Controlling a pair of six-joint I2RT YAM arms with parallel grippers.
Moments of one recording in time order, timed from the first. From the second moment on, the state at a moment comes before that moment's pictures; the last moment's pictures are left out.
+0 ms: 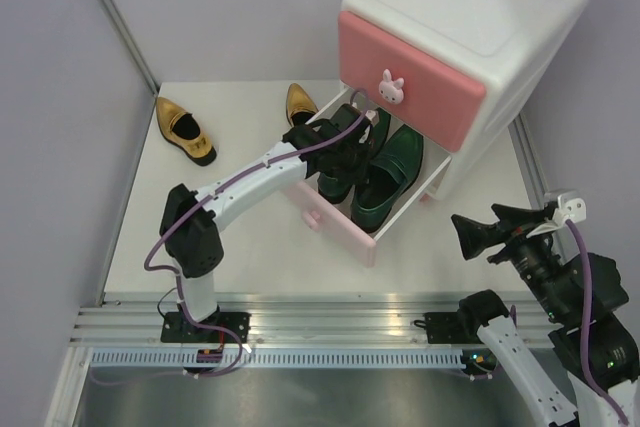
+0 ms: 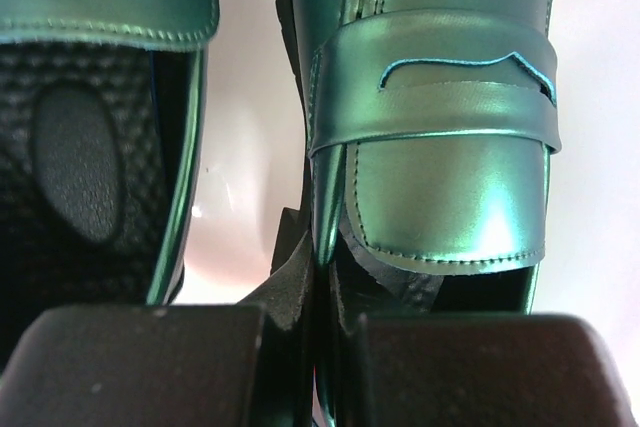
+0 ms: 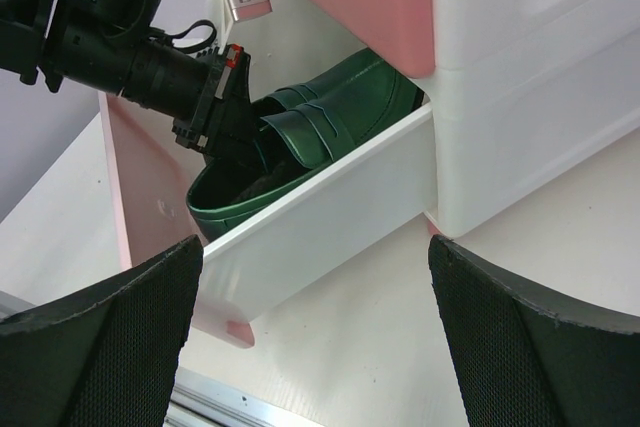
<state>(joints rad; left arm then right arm) -0.85 1.84 1.73 -0.75 0.10 -0.53 0.34 0.26 1.02 -0.81 -0.03 0.28</state>
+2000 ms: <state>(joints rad) -0.82 1.80 1.70 -0.55 0.11 -0.53 0.34 0.31 1.00 -0.77 -0.03 0.27</state>
